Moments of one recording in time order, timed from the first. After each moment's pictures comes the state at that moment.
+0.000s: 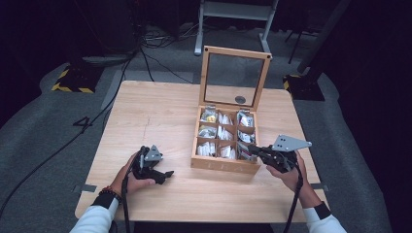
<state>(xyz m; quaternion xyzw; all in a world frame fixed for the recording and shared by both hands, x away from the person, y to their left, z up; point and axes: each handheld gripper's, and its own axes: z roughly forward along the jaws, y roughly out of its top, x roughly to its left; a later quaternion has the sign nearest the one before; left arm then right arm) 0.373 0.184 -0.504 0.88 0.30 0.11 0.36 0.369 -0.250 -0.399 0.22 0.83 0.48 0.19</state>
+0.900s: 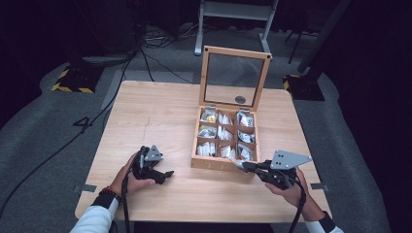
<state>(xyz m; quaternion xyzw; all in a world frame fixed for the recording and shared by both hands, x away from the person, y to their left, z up) 0.373 0.184 -0.504 0.88 0.30 0.11 0.36 0.323 -0.236 -0.394 0.17 0.84 0.49 0.14</state>
